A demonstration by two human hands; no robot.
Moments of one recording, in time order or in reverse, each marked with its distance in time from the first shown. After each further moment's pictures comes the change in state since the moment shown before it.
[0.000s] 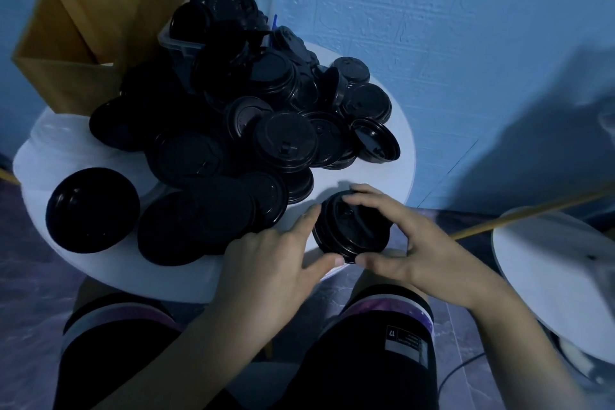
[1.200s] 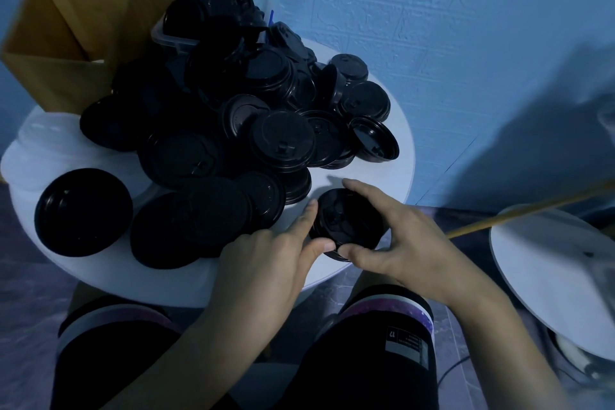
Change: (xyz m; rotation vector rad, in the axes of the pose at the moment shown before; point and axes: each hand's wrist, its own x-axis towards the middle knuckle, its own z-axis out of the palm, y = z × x) left_hand 0.003 0.004 -0.007 0.026 0.005 -0.003; right_hand 0.012 -0.005 0.008 -0.275 0.103 0.080
